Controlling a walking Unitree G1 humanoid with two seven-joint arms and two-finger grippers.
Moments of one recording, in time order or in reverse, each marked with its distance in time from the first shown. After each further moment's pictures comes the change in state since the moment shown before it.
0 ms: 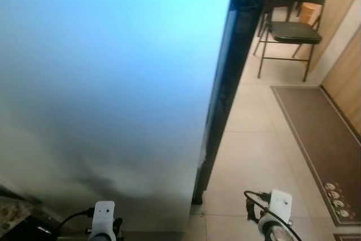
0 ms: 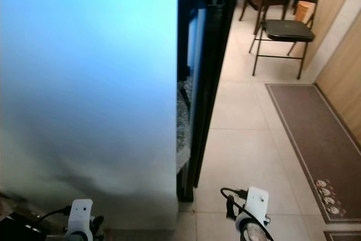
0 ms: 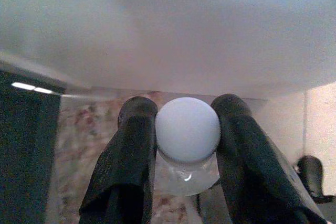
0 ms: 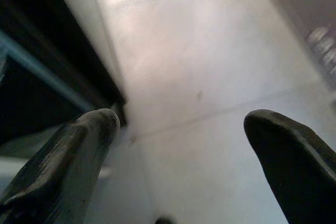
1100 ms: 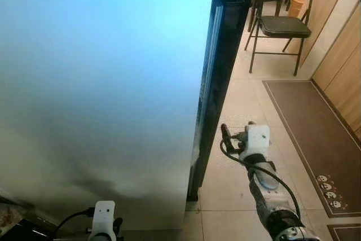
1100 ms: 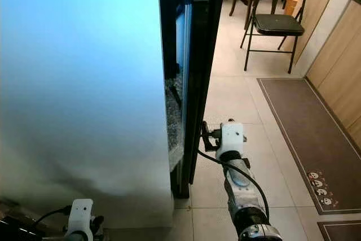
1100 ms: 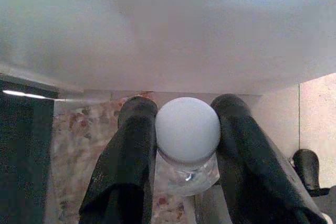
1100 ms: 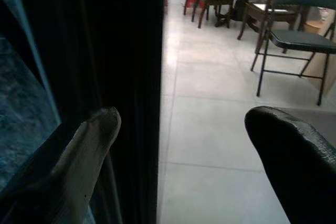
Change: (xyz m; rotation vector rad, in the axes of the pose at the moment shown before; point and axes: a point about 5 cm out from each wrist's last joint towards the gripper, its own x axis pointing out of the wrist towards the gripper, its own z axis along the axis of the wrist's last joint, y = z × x) left arm 0.000 0.000 0.001 0.004 -0.003 -0.001; right arm 0.004 0.083 0.144 -0.225 -0.587 0.363
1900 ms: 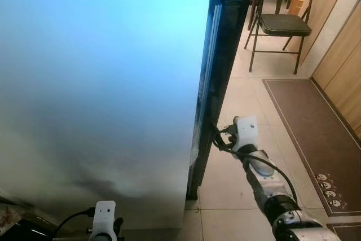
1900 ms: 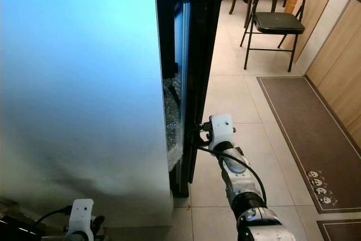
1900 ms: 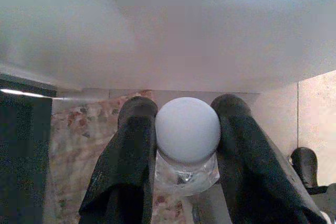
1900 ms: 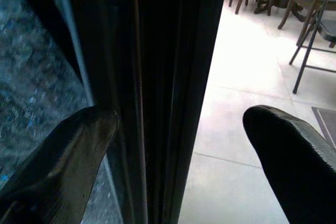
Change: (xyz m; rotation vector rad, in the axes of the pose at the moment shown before) left arm 0.000 -0.001 -0.001 -0.002 0.002 -0.001; right arm 0.021 0.010 0.013 -0.025 0.070 0.165
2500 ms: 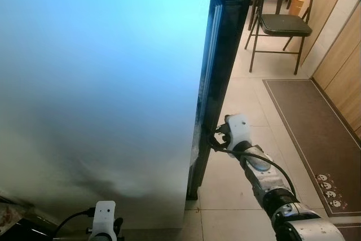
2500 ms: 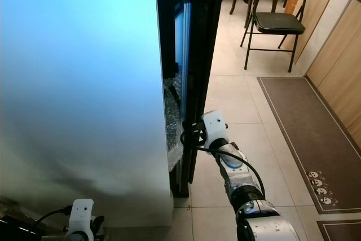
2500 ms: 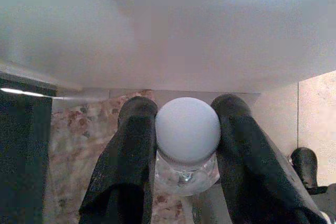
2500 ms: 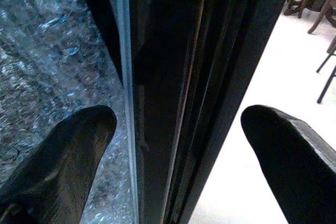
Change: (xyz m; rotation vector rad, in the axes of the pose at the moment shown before) left arm 0.000 0.000 0.000 -0.001 0.000 0.001; right arm 0.006 0.007 0.003 -0.059 0.033 0.104
